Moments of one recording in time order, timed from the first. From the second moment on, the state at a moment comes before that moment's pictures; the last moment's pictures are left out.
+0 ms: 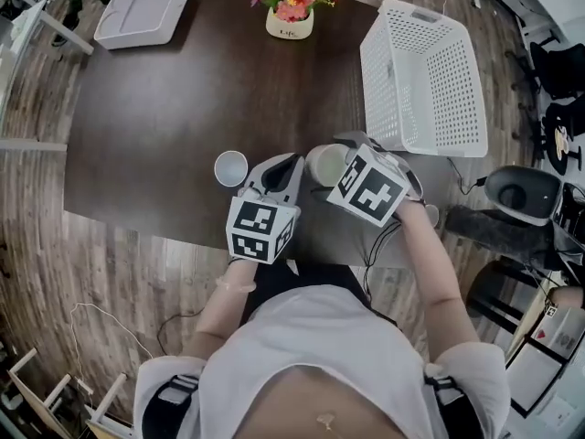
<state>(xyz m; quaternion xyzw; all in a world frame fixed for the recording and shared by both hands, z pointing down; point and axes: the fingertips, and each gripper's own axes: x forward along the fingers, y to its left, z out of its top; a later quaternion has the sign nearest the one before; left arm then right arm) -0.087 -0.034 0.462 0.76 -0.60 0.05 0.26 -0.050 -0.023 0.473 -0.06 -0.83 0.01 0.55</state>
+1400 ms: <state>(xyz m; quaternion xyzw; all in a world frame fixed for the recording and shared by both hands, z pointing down) 0.040 -0.147 0.376 0.88 -0.40 0.20 0.17 0.105 -0.102 0.346 0.00 -0.83 -0.02 0.56</state>
